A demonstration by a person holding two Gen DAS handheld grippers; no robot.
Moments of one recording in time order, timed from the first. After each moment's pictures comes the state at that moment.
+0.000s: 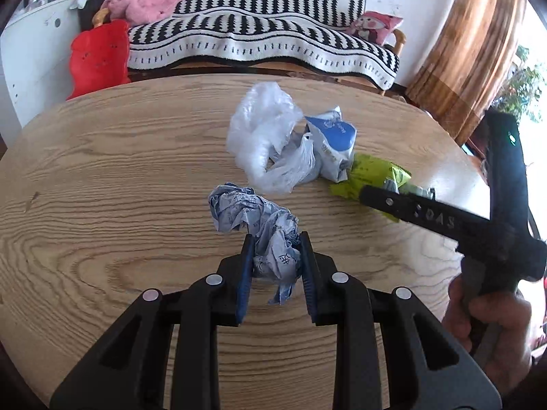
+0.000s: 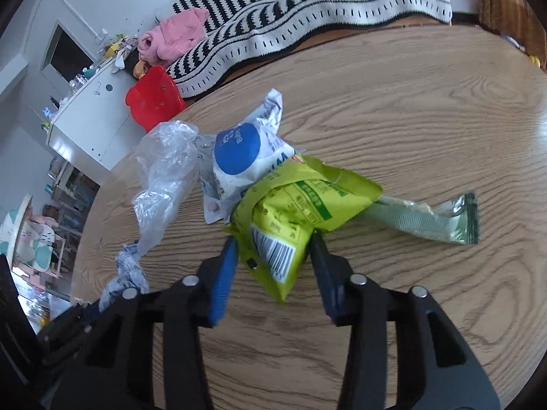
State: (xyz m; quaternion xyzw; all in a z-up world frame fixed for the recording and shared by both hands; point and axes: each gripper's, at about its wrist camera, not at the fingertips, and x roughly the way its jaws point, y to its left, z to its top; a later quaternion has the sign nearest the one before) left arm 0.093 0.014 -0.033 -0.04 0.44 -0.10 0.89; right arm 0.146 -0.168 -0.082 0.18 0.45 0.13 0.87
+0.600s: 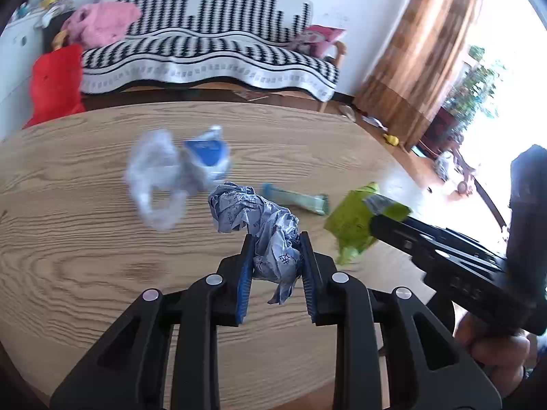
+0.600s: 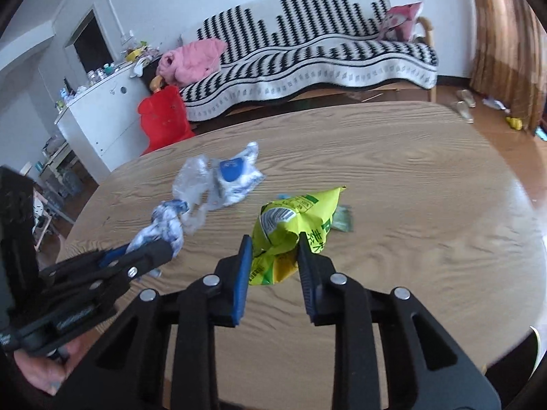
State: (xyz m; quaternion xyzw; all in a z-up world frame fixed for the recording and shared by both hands) left arm 0.041 -0.085 0.010 -0.05 0.40 -0.21 0.89; right arm 0.016 -0.247 -0.001 0.11 0.37 0.09 0.92
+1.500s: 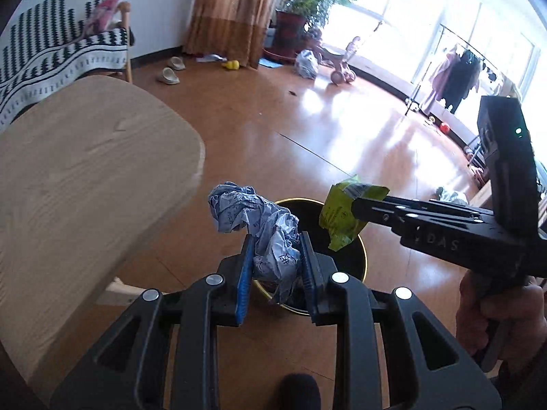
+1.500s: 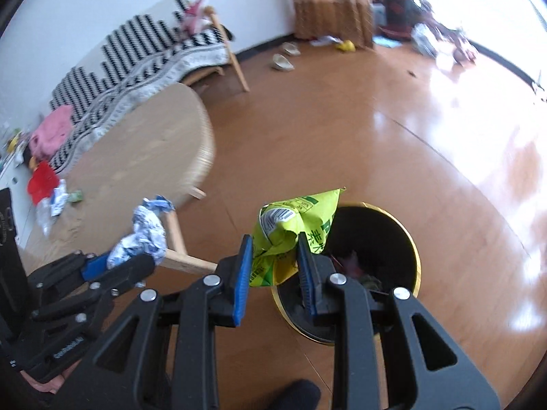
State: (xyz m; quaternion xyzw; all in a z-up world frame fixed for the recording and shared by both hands) left arm -0.119 -0.429 -0.067 0.12 0.41 -0.48 0.77; right arm -0.236 -0.593 -0.094 0.25 0.41 -0.18 0.86
